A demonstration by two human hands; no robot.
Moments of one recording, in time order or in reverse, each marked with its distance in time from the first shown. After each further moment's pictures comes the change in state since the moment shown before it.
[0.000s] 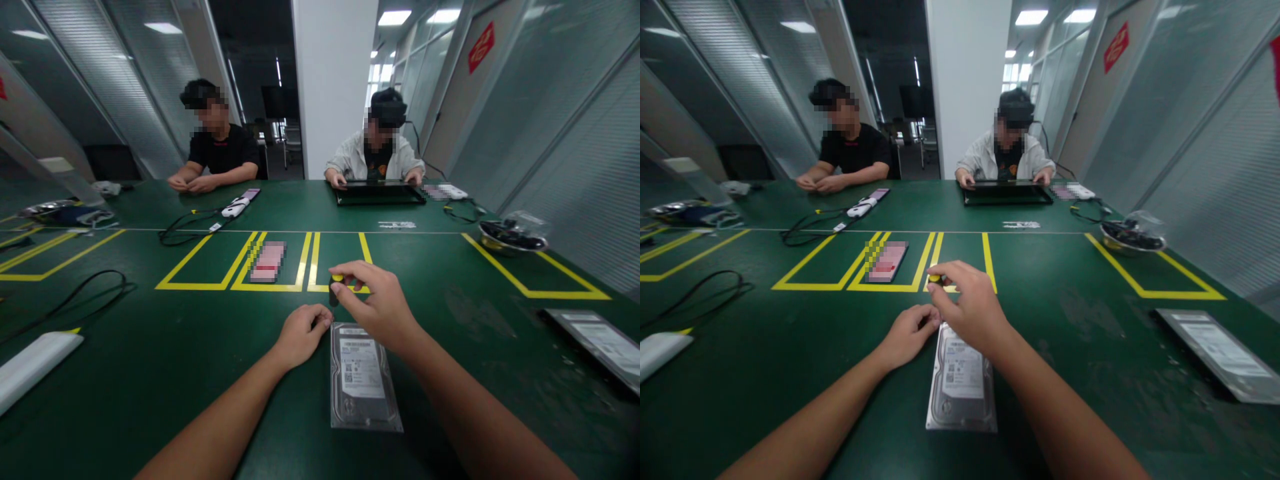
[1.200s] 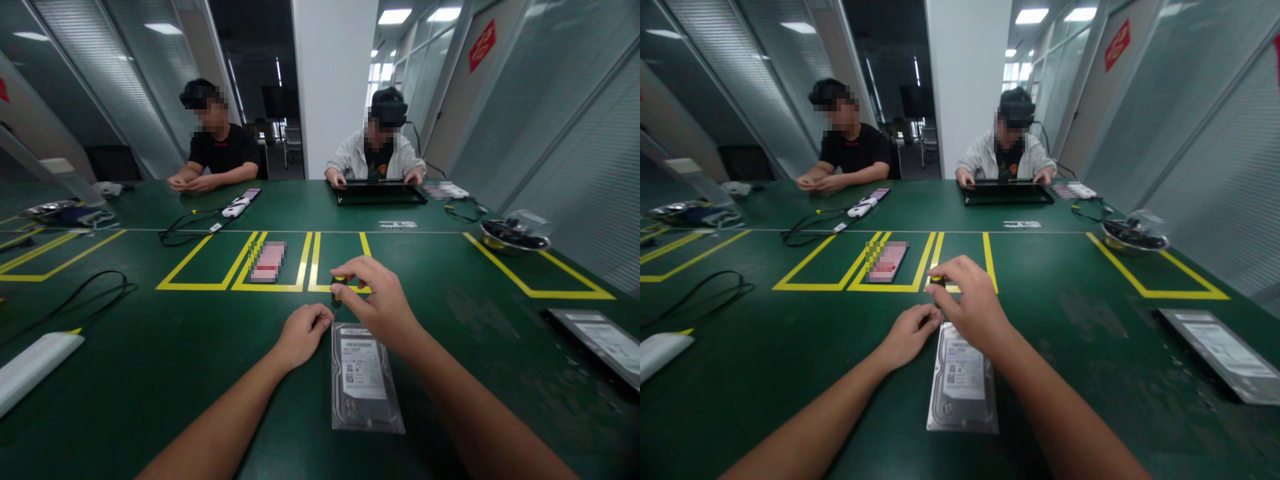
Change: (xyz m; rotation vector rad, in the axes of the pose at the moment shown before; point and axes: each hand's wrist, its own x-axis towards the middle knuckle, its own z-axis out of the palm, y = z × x) left_hand 0.001 -0.004 0.002 -0.041 0.006 0.011; right_hand 0.002 0.003 -0.002 0.003 0.005 -0.047
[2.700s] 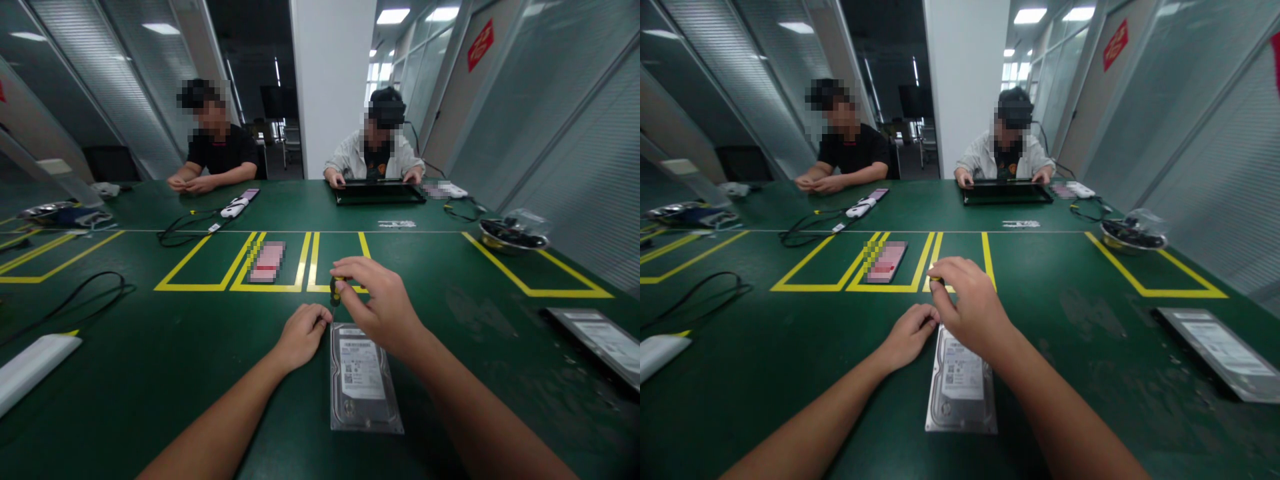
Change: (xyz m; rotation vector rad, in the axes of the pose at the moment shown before) left_hand -0.002 -0.001 0.001 0.029 -0.021 0.009; right_hand -0.001 -0.005 -0.003 -0.111 -0.013 -0.075
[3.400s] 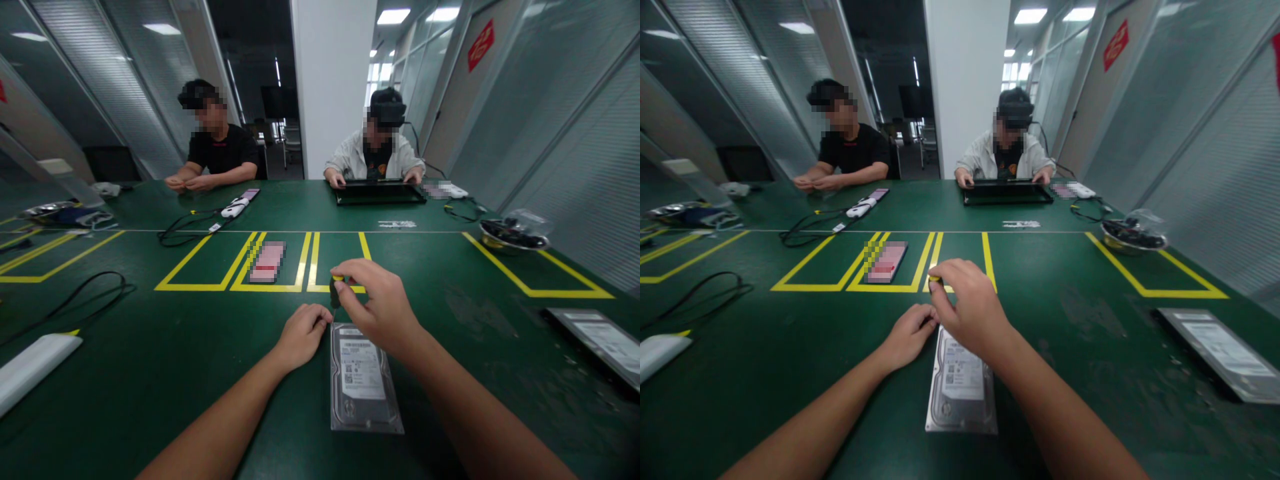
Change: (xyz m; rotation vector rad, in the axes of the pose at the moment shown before) left_hand 0.000 0.000 0.000 0.004 0.006 -0.001; right_hand 0.000 -0.001 0.002 -0.033 0.008 0.003
